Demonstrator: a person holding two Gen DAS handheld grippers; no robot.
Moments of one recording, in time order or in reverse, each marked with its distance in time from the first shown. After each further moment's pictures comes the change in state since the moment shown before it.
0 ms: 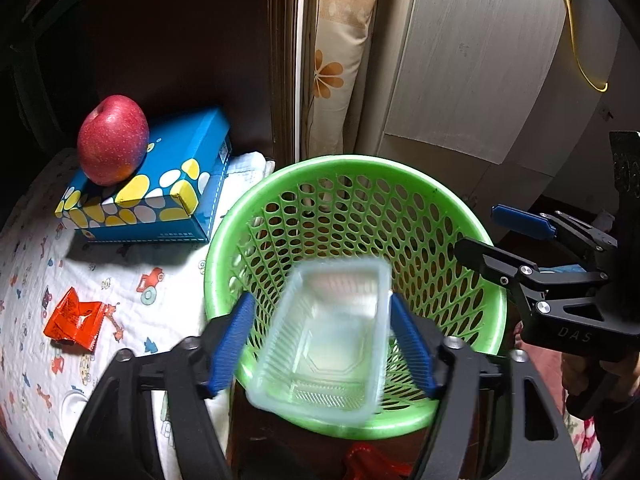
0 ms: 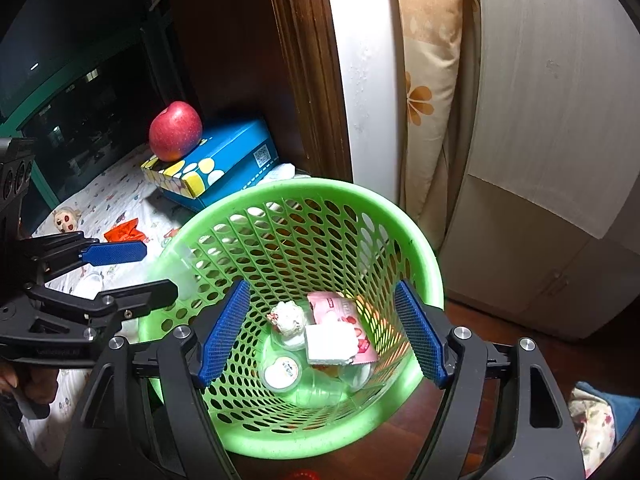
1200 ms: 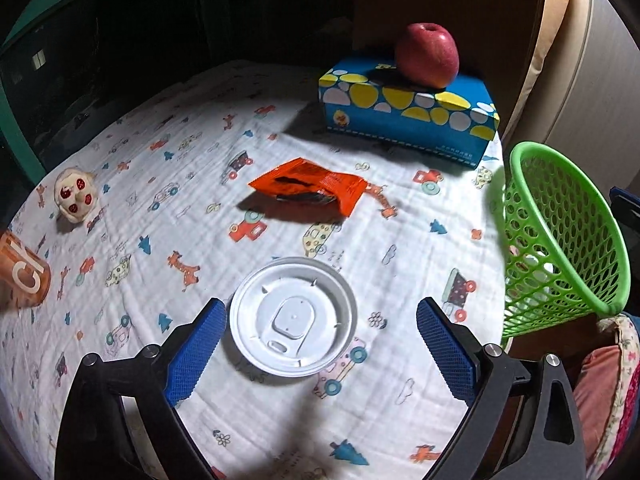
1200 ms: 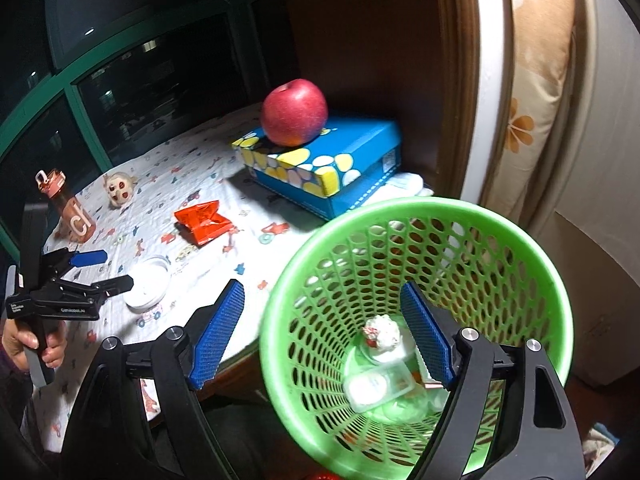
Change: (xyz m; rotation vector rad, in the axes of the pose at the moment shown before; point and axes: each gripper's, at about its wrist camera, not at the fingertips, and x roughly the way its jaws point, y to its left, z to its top) left arm -0.073 0.207 -0.137 -0.308 0.029 0.318; right arm 0.021 0.121 0.013 -0.164 0.023 0.168
